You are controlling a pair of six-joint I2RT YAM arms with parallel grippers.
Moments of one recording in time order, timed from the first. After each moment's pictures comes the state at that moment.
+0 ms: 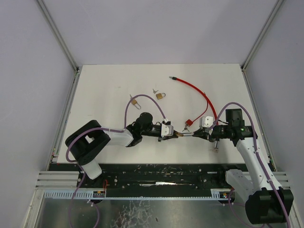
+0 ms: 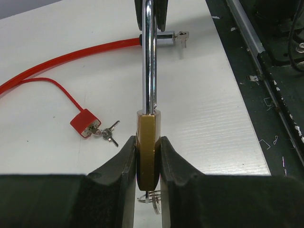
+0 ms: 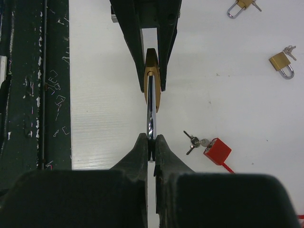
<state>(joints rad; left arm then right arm) -0.84 1.69 0.67 0.81 0.74 0.38 0.06 0.89 0.68 -0.81 -1.08 -1.18</state>
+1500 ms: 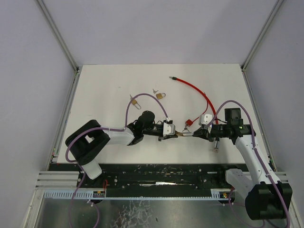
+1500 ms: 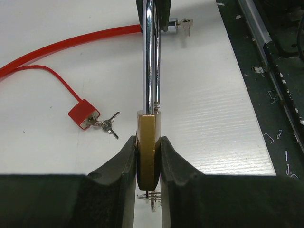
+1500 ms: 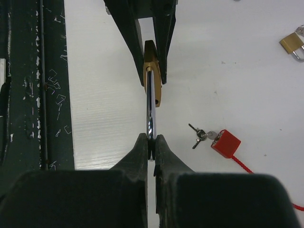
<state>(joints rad) -0.84 1.69 0.71 0.69 0.73 0.41 0.05 0.93 0.66 -0.77 -1.07 -1.14</state>
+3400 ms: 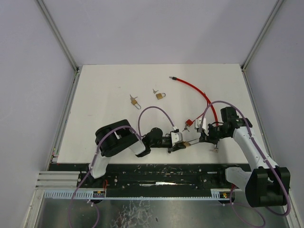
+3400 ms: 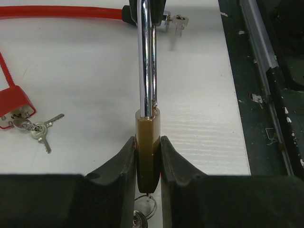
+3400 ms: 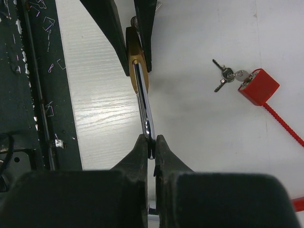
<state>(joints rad) -1.01 2.04 0.67 1.19 0.49 0.10 0.06 1.07 0.69 -0.94 -0.79 -1.30</state>
